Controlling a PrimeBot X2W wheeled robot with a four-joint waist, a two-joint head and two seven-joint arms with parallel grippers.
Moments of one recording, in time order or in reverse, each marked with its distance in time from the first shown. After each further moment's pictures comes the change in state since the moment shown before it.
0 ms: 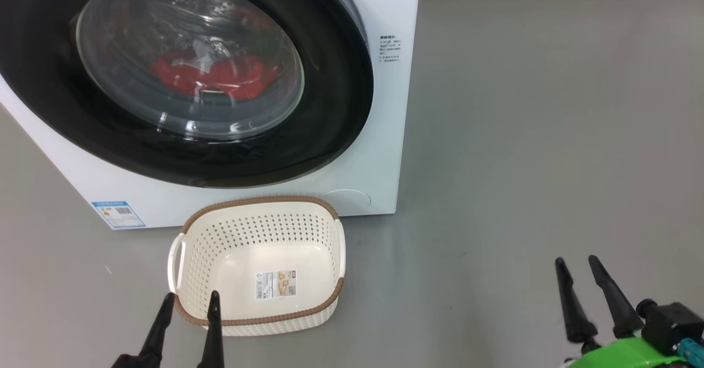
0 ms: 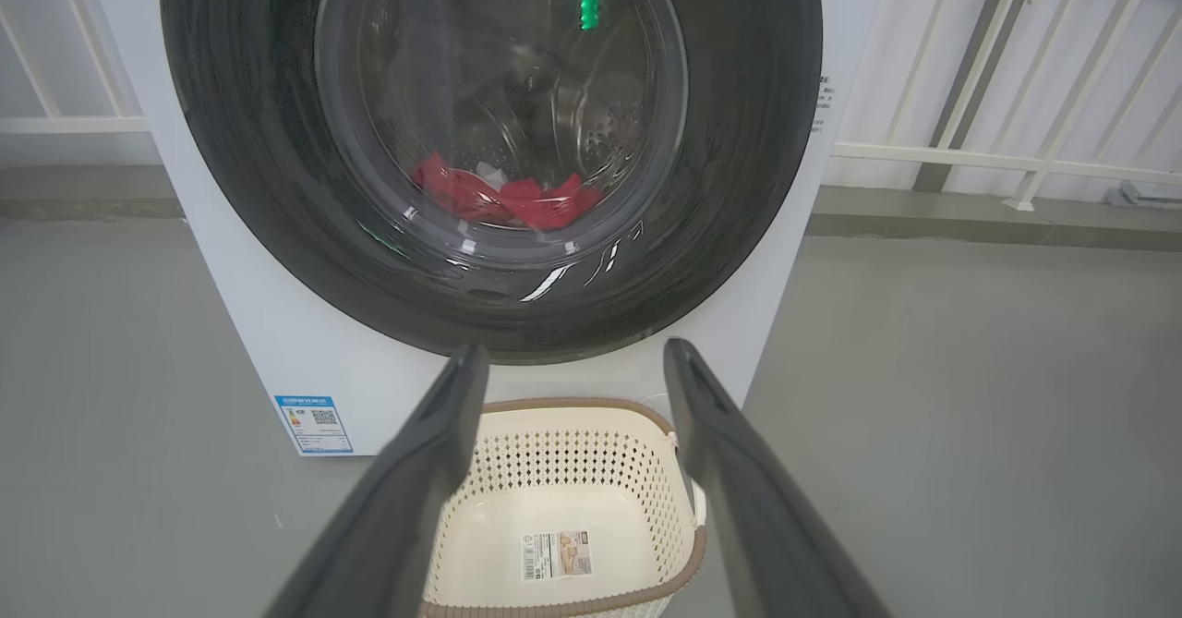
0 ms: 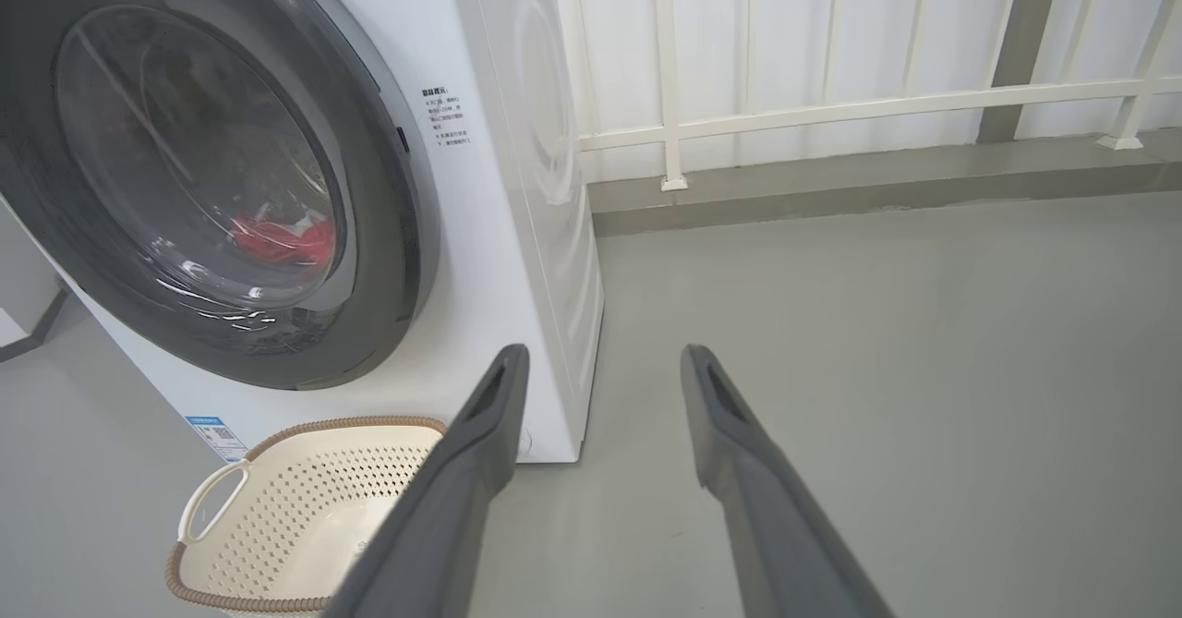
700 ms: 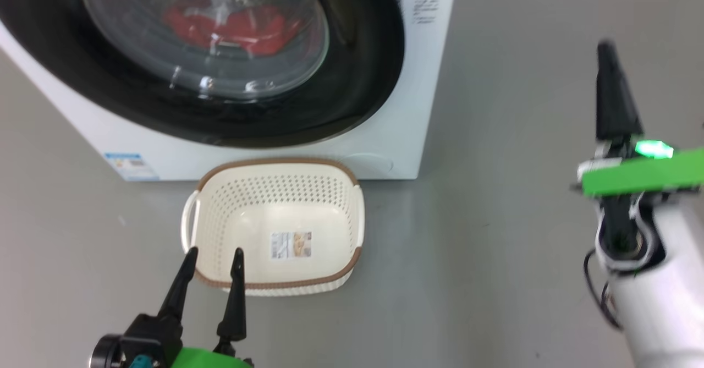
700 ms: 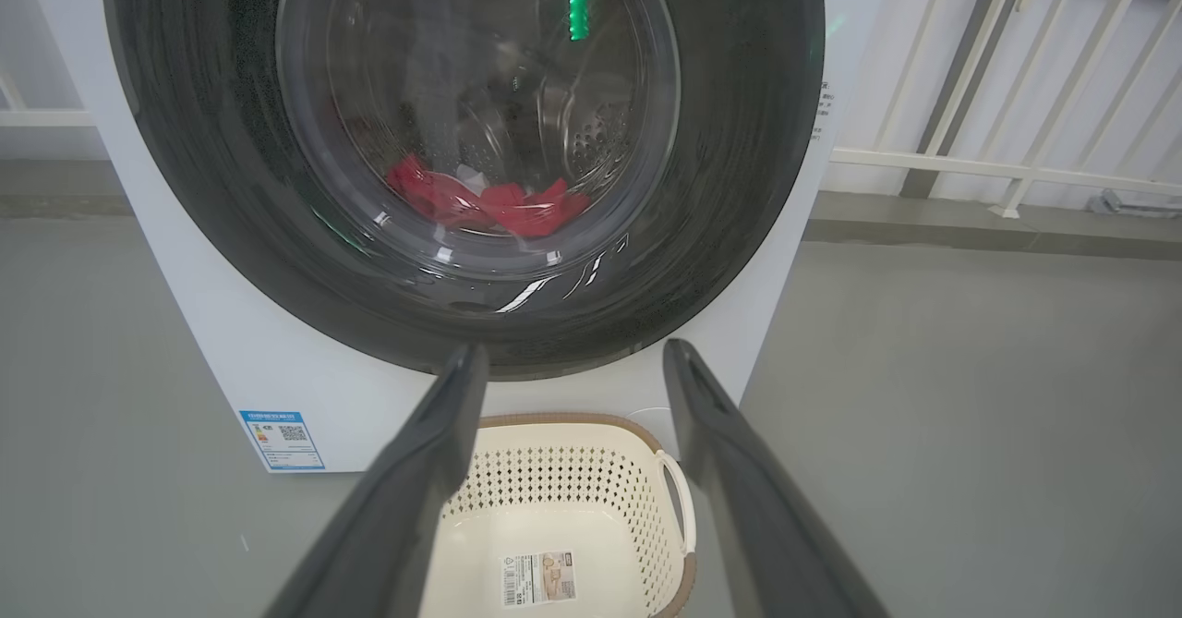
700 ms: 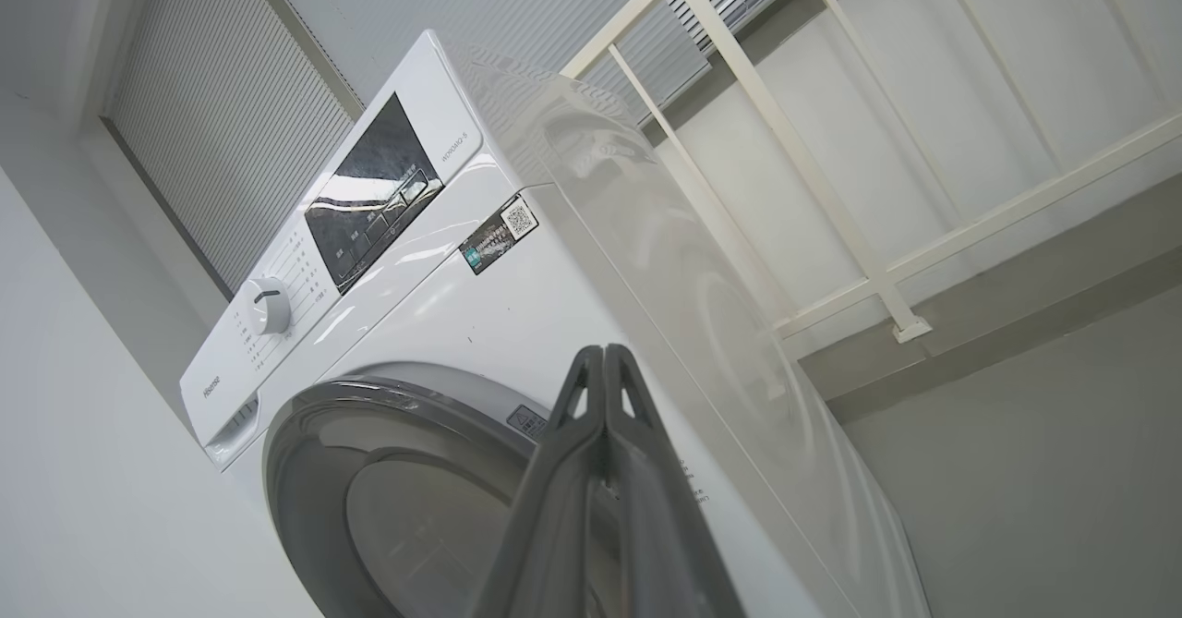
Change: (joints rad) left arm -0.111 0.000 -0.073 -0.008 -0.018 0.001 0.000; right arm -0.525 -0.056 0.104 0.003 0.597 0.000 -0.003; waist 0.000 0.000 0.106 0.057
